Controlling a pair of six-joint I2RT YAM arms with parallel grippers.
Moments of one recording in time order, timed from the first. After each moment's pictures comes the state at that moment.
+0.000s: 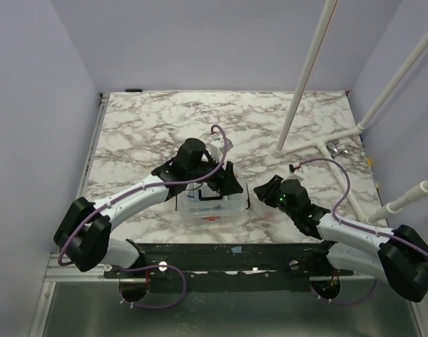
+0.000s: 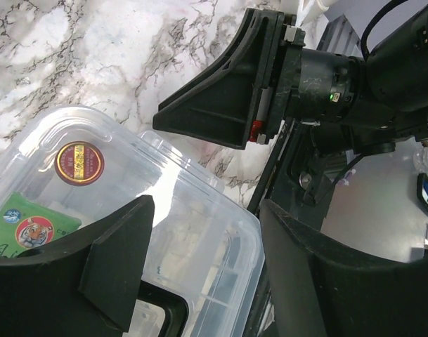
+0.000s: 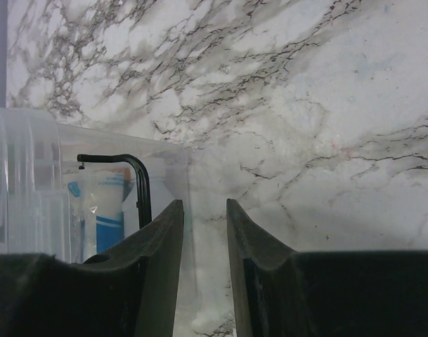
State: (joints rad) left arm -0.72 1.37 0.87 0.01 0.60 -0.39; right arm 0.69 1.06 0.28 0.30 0.25 0.90
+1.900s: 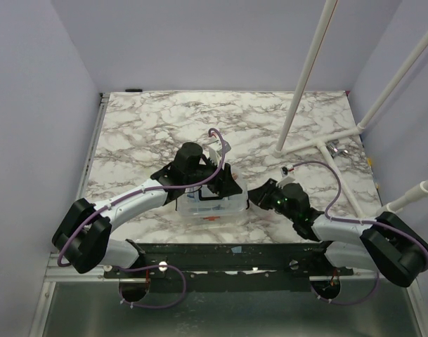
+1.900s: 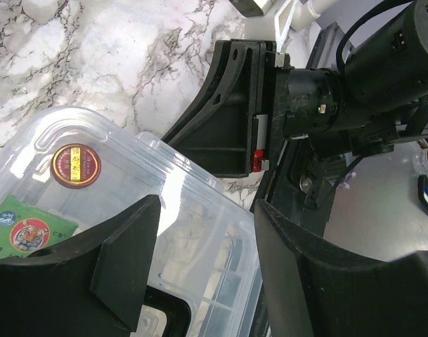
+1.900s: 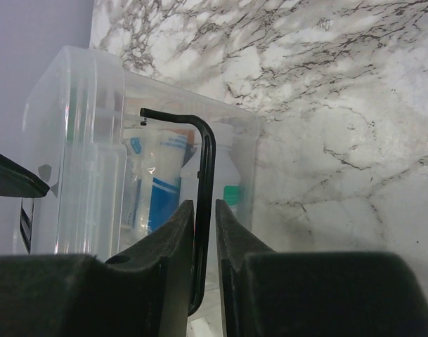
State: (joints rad) left arm -0.72 1.35 0.79 0.13 0.60 -0.40; right arm 0.68 1.20 0.18 0.69 0.00 0.94
